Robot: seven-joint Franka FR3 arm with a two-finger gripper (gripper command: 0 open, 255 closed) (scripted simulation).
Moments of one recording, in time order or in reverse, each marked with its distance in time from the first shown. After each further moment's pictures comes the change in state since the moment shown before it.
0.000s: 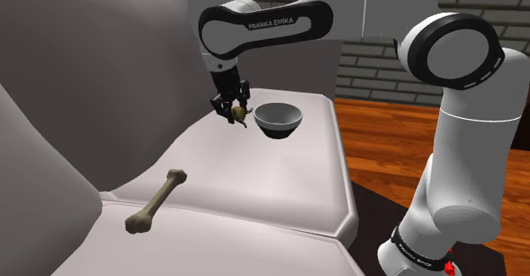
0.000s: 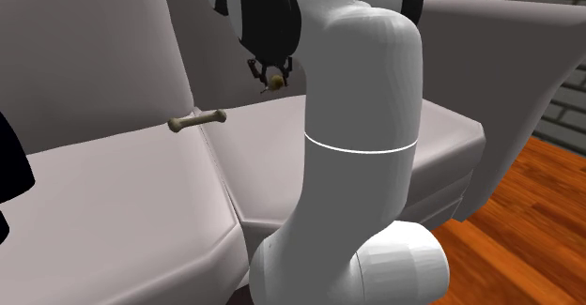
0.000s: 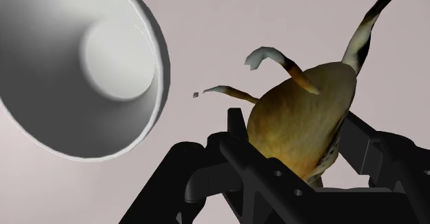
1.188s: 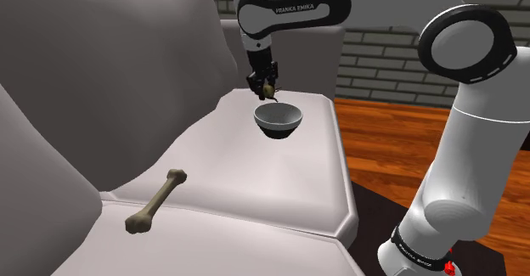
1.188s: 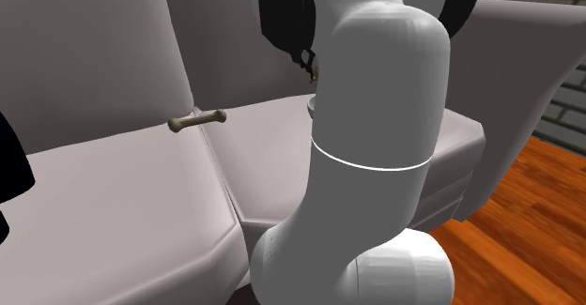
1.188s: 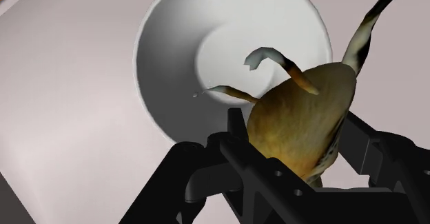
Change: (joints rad) arm -0.148 -0.097 -0.103 -0.050 -0.005 -0.002 -0.252
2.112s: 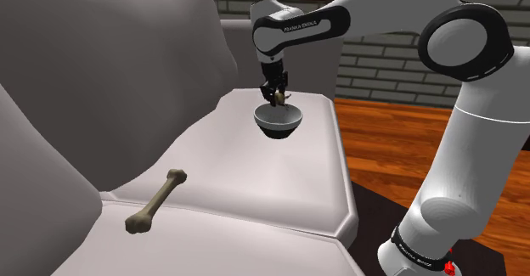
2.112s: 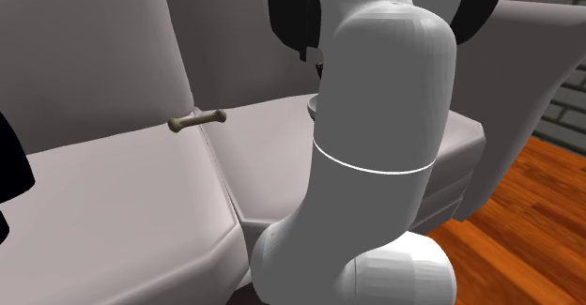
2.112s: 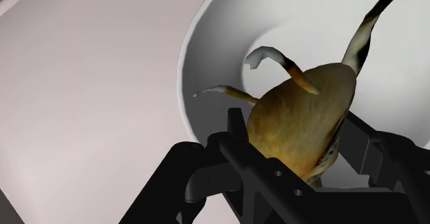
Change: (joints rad) arm -0.067 -0.016 -0.052 -0.144 -0.008 0.149 -0.091
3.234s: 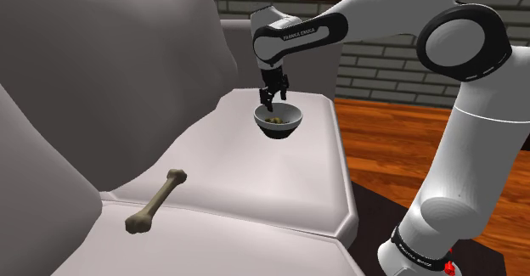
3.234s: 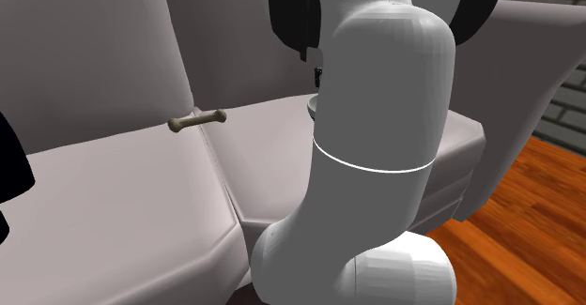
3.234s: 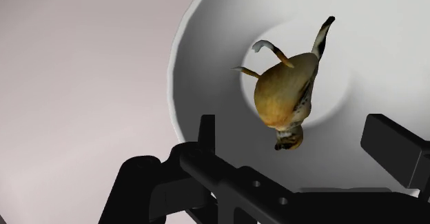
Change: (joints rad) arm -0.002 0.006 -0.001 -0.049 -0.002 0.055 0.008
